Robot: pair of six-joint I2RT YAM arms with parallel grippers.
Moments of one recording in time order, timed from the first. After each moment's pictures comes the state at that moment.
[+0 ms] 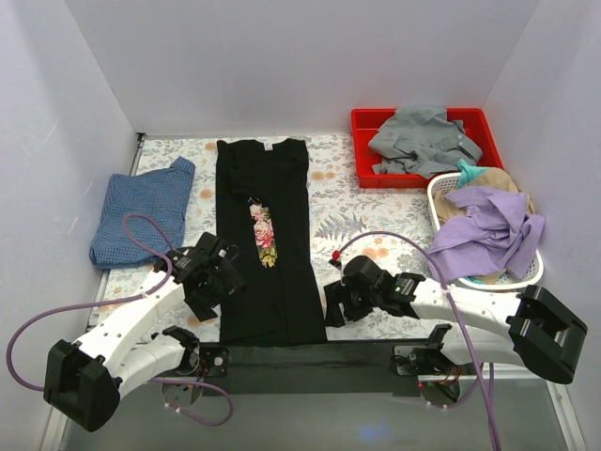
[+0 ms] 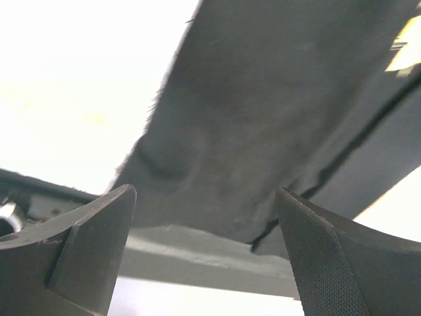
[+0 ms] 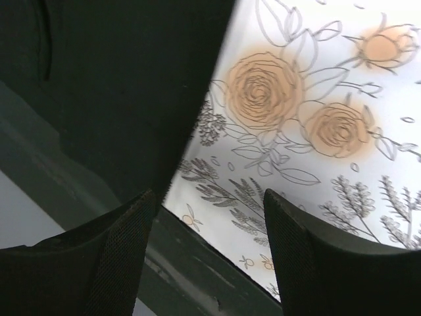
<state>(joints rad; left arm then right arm) -0.49 0.96 0.66 -0.99 -0.07 -1.16 1.02 1.15 0.48 -0.28 -0.16 0.59</state>
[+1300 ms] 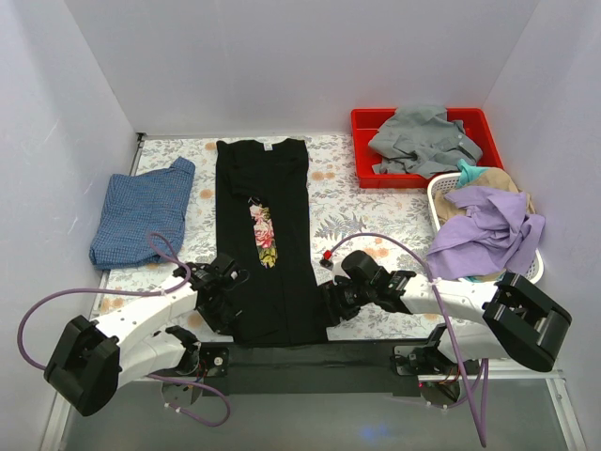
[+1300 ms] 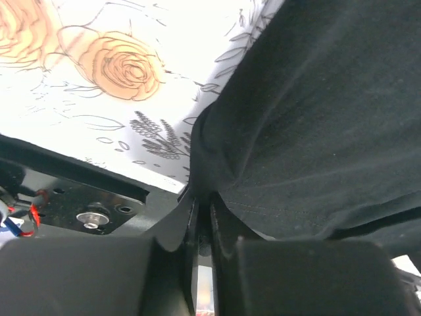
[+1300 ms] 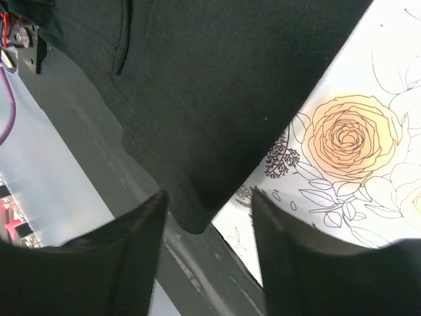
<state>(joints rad) -0.61 1.04 0.48 -0.97 0.06 -1.32 0.96 1.28 0.46 -0.04 -0.44 0.57</state>
